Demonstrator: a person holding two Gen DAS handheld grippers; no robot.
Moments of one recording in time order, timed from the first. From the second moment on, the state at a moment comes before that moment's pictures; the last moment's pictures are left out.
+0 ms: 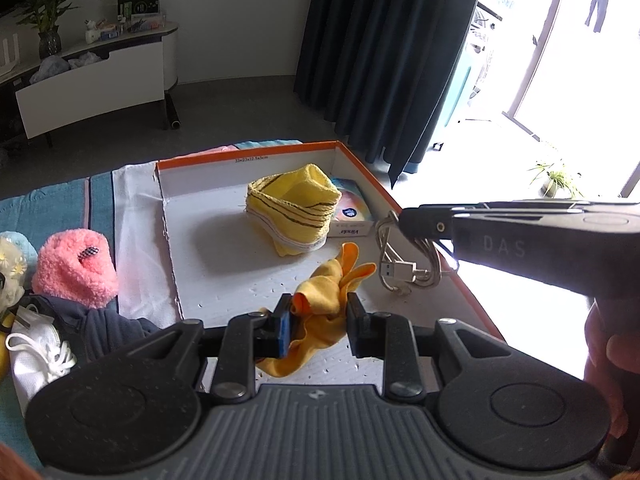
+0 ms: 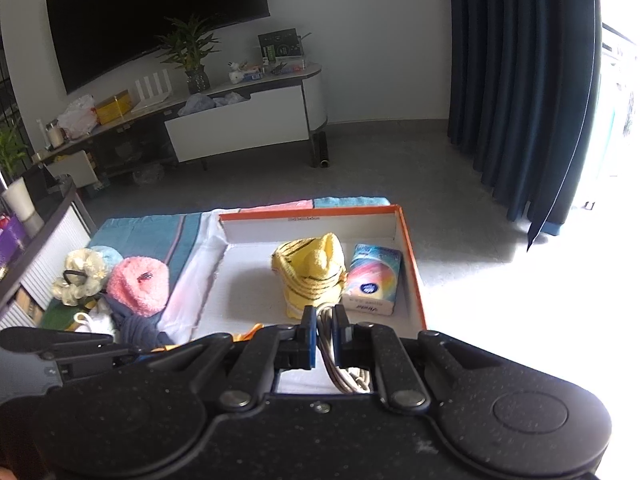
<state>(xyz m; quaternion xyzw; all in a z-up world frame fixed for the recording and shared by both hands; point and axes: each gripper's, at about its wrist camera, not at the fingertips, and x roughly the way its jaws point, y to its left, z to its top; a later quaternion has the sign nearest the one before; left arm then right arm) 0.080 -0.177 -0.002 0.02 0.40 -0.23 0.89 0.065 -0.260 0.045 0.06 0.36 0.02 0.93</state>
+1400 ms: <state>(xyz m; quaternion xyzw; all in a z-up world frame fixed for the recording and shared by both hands) 0.071 -0.146 0.007 0.02 0.40 -0.15 0.90 0.048 -0.246 0.049 0.09 0.33 0.01 0.94</state>
